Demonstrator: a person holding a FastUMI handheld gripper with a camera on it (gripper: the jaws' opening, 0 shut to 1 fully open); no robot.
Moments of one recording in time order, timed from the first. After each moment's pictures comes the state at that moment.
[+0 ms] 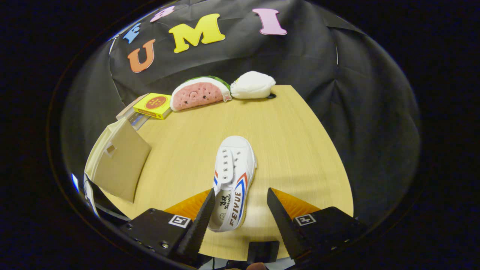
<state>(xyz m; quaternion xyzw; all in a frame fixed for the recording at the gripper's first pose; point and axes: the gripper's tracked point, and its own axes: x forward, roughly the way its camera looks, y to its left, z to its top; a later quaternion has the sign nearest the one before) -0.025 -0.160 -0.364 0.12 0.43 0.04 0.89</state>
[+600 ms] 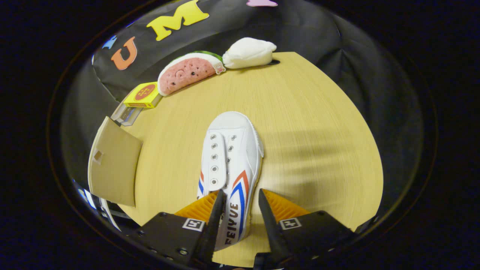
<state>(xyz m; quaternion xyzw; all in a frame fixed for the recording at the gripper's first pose) -0.001 -0.146 -0.416 0.19 0.53 0.06 0.83</state>
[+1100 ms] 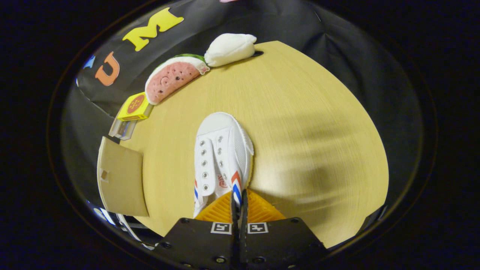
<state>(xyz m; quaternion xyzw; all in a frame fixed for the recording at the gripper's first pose) 0.001 -0.156 -0.407 0.24 0.55 0.04 0.80</state>
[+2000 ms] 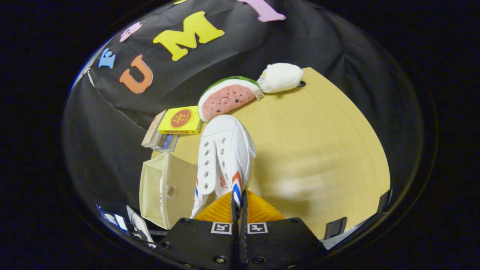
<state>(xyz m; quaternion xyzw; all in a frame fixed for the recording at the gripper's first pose) 0.001 -0.020 -0.230 0.26 0.48 0.08 0.84</state>
